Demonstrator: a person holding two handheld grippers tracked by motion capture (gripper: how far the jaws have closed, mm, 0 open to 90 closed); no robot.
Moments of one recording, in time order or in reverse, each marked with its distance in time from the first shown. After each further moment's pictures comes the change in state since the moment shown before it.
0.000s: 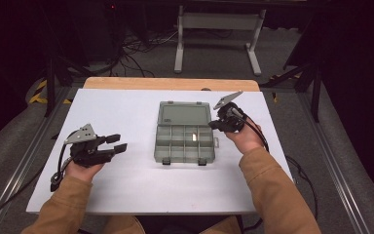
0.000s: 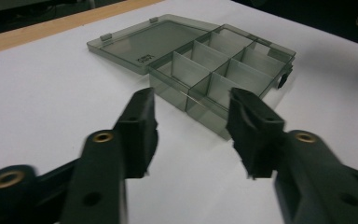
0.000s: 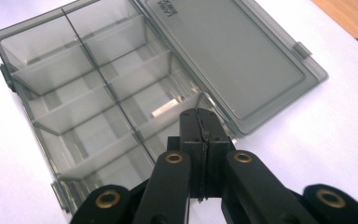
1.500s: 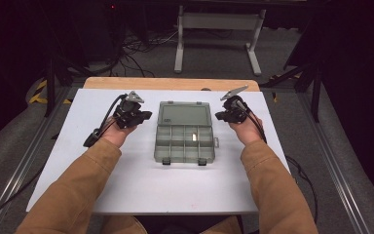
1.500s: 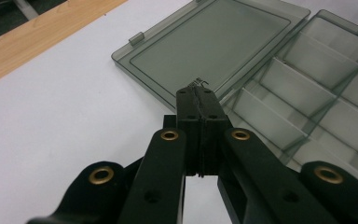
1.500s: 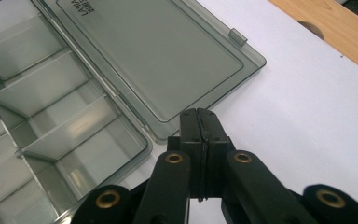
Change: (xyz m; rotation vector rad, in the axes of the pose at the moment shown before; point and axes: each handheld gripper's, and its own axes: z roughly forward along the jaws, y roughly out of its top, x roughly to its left) left arm 0.031 0.081 0.113 0.261 0.150 0.004; right arm -0.052 -0.011 0.030 -0.026 -0.076 0.090
